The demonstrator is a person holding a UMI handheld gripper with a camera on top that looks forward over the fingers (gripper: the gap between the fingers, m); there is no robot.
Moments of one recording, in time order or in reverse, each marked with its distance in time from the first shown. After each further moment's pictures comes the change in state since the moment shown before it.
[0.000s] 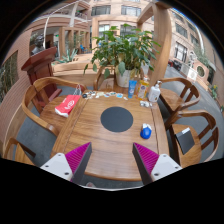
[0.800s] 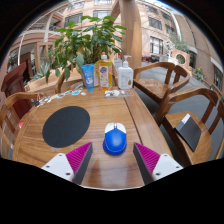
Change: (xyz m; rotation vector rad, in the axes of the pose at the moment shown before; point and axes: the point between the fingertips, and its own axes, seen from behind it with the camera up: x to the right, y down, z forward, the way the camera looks) arm 0.196 0.048 0.261 0.108 0.137 0.220
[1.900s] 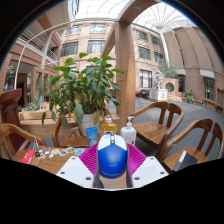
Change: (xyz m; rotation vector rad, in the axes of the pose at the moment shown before) arm -0.047 -0.236 -0.020 0.418 0.102 0.031
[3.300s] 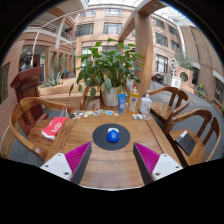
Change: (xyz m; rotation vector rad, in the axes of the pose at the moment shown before) arm -0.108 0.110 -0.246 -0.236 -0.136 -0.098
